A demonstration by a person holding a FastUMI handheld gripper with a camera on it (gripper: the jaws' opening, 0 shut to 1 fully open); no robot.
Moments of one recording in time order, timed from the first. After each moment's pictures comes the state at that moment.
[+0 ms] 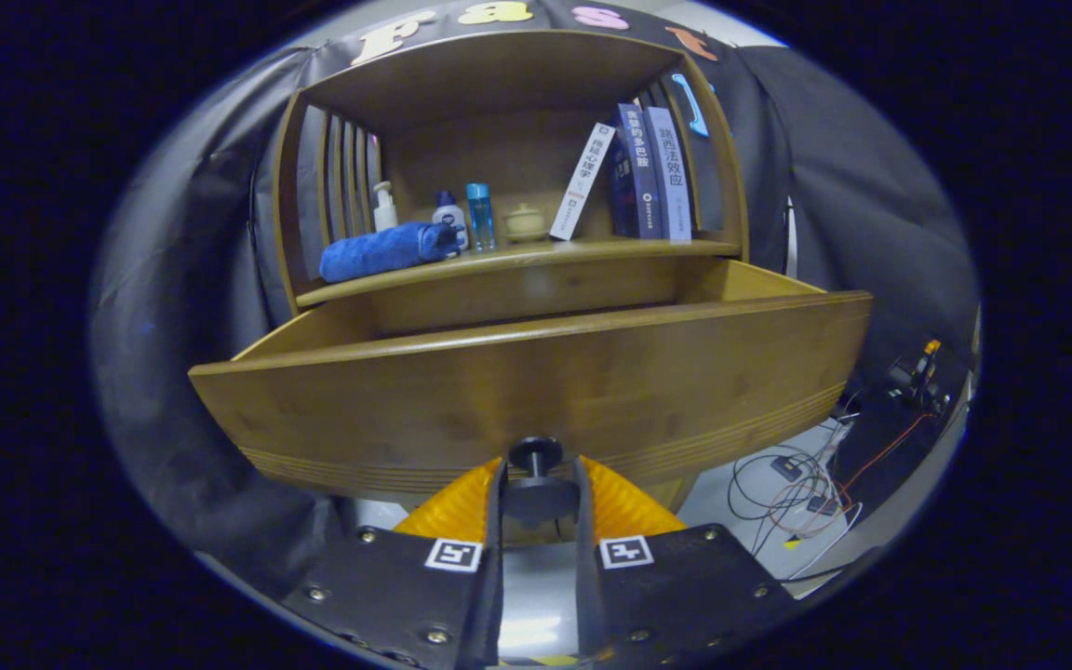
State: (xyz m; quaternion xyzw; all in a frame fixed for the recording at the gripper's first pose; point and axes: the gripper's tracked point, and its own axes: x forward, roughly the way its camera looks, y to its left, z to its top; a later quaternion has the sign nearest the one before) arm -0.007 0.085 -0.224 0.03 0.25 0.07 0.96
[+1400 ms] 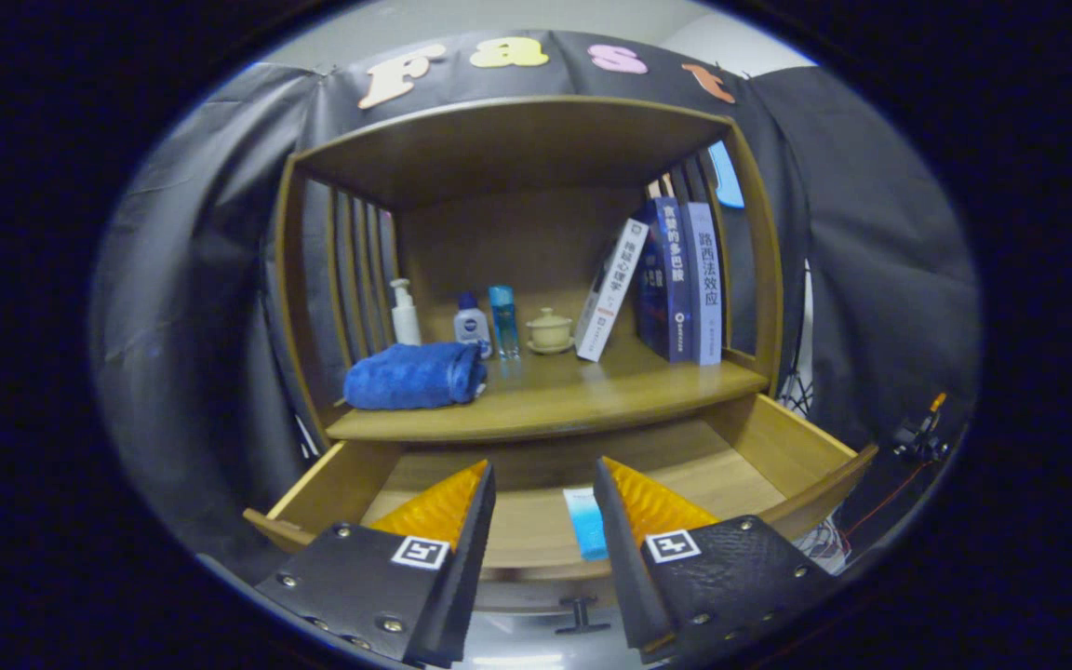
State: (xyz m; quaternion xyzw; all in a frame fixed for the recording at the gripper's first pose) arm 0.082 0.111 -0.108 0.04 0.21 0.06 0.98
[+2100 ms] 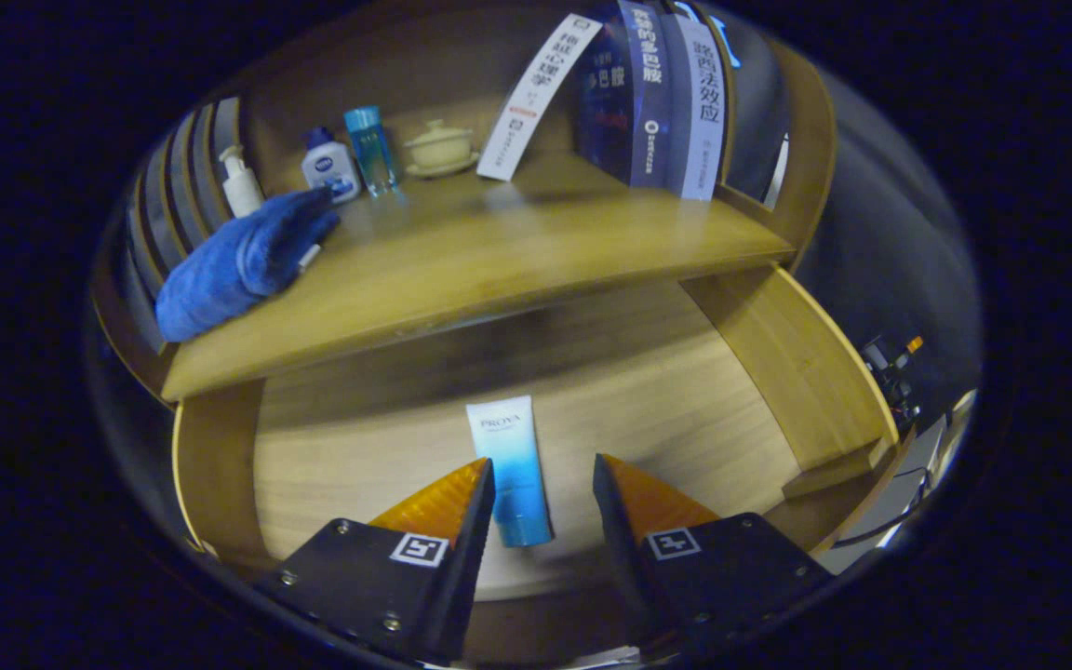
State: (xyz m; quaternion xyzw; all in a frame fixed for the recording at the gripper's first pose) arm 0.130 0.072 -0.224 0.00 0.49 -0.03 0.87
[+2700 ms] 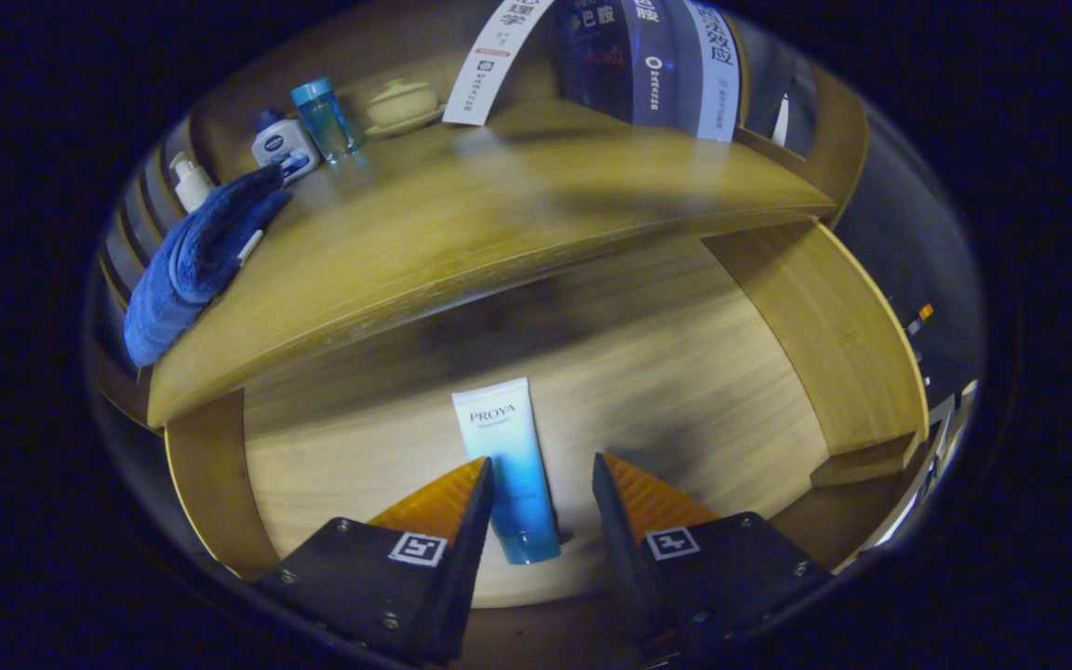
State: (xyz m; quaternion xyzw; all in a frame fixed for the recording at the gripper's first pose) arm 0.139 0.078 -0.249 0.04 0.55 -0.04 0.83
